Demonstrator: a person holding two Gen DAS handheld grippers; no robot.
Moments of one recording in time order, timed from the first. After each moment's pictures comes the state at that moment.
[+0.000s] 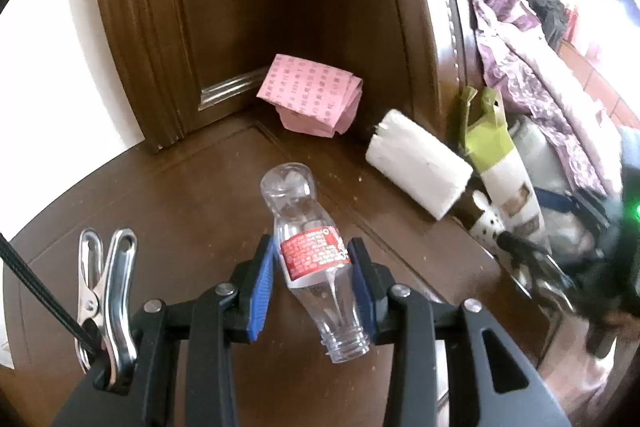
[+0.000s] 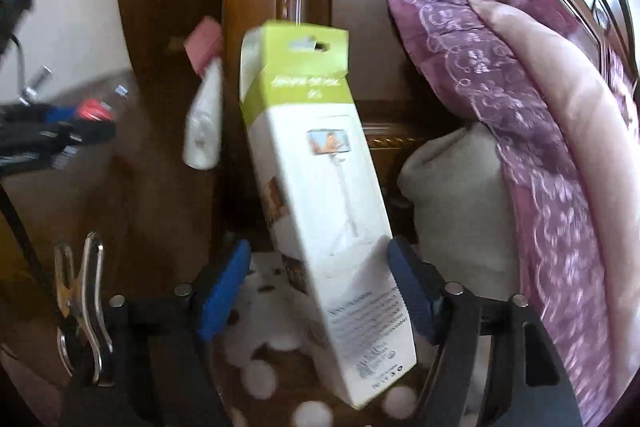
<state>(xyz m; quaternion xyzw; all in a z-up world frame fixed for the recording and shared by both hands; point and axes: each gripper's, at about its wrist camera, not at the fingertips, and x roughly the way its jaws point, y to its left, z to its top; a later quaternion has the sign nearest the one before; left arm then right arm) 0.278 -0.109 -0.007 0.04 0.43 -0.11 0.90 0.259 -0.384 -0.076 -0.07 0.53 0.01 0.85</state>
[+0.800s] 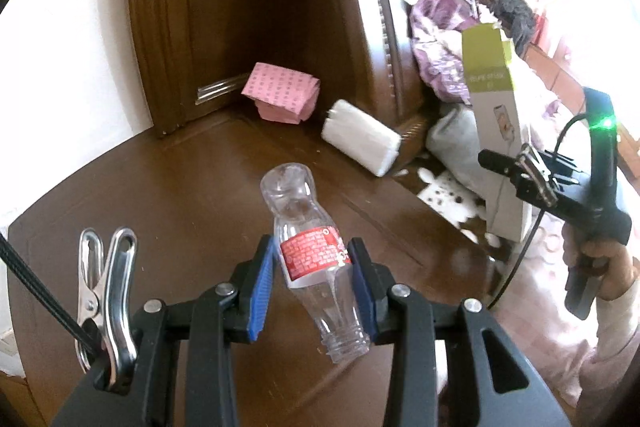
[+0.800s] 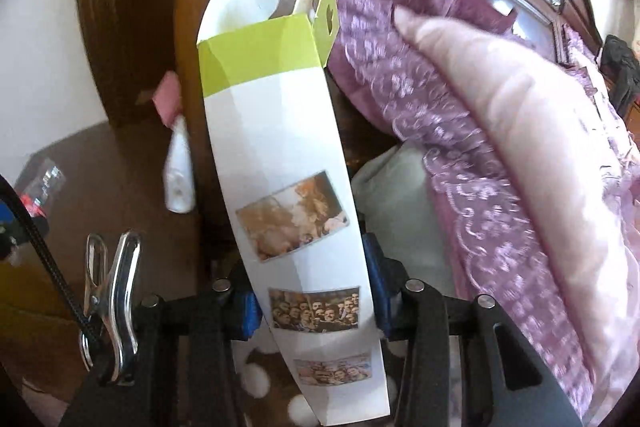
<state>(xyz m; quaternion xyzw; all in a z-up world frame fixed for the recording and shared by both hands) 0.220 -0.085 0.018 0.02 0.41 -0.17 0.90 0.236 -0.394 -0.018 0.01 0.46 -0.05 0.89</state>
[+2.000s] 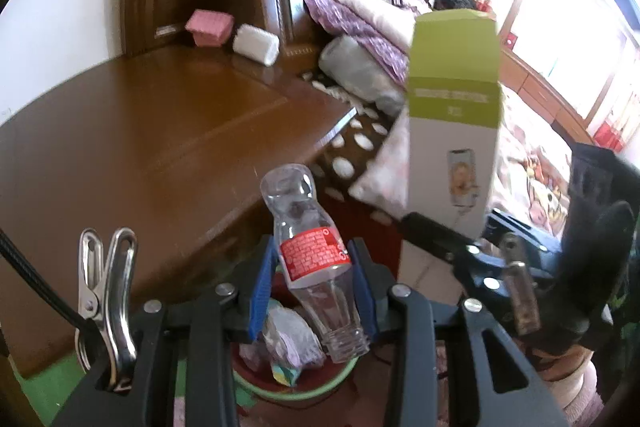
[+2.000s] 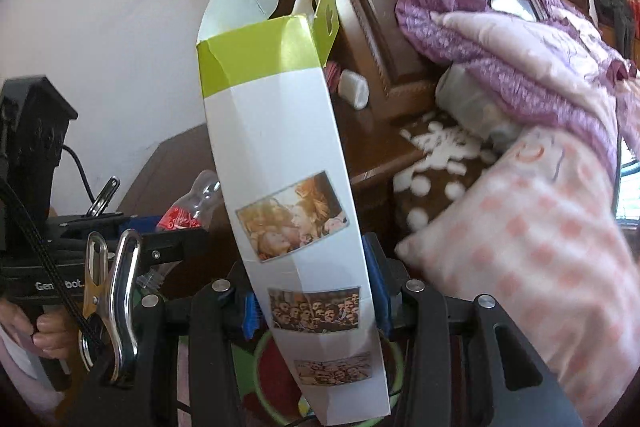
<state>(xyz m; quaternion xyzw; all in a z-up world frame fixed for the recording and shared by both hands) 0.019 -0.077 -0.011 0.00 0.43 -0.26 0.86 -0.004 -0.263 -0.006 0.12 0.41 0.01 0.90</state>
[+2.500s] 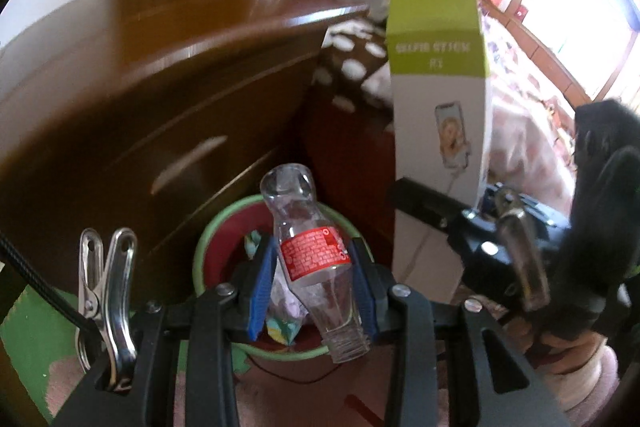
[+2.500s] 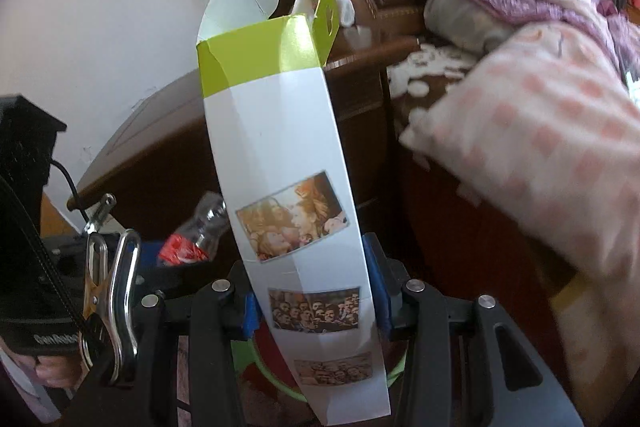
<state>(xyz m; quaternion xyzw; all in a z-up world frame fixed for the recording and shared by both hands) -0.010 -0.078 -0.093 0.02 0.49 -0.25 0.84 -0.037 -0.252 -0.078 0.15 0.46 0.00 0.87</state>
